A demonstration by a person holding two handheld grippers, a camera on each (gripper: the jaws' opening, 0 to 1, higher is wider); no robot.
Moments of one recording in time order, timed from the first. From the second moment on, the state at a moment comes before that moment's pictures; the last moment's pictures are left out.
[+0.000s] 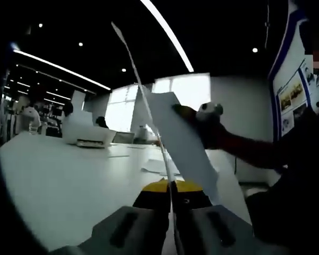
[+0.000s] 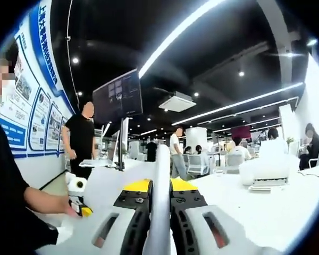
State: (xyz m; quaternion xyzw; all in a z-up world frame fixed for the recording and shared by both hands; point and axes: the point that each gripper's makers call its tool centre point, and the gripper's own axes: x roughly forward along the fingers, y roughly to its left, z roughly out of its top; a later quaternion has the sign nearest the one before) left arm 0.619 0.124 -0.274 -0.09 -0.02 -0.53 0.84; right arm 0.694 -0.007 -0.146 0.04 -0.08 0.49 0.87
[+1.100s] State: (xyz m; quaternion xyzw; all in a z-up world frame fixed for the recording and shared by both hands) left arm 0.607 0.129 -0.245 -0.20 -0.01 -0.58 0.79; right arm 0.680 0.034 -0.134 -0.02 -0.14 0.49 0.86
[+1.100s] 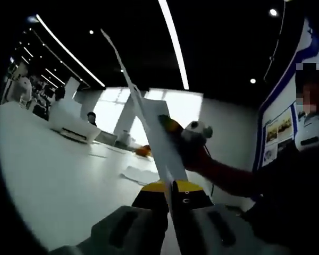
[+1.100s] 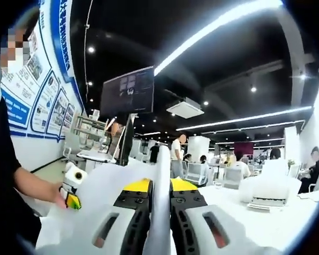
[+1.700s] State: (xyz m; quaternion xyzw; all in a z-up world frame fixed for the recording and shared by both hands) left arm 0.604 0.128 -0.241 -0.23 -0.01 -0.59 0.77; right arm 0.681 0.040 -0.137 -0.06 -0.14 0.48 0.86
